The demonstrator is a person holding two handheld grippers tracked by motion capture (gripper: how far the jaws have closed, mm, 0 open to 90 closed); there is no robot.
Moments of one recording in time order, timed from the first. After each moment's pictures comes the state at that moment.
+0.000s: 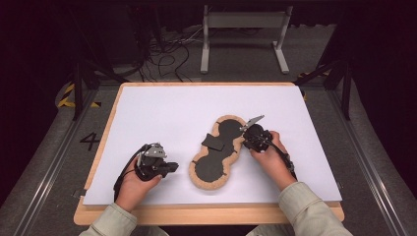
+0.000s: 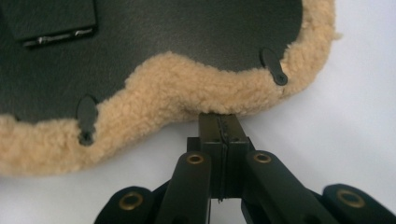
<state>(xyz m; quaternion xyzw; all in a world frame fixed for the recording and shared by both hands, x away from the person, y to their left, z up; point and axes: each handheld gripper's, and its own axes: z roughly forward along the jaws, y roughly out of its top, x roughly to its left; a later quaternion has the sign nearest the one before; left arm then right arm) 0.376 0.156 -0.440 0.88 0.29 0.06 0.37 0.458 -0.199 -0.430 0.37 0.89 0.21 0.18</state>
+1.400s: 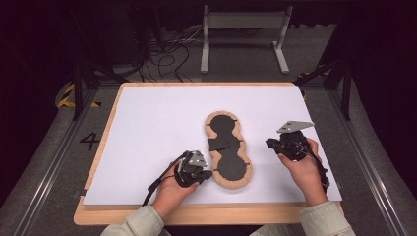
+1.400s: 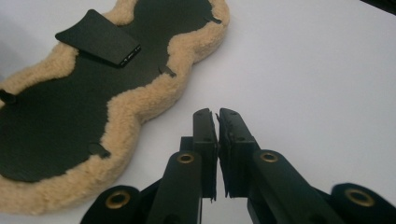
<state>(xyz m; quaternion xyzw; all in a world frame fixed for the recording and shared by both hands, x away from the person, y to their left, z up) 0.366 0.046 -0.457 0.90 0.22 0.04 0.36 0.391 -0.276 -0.380 0.39 0.83 0.33 0.21</state>
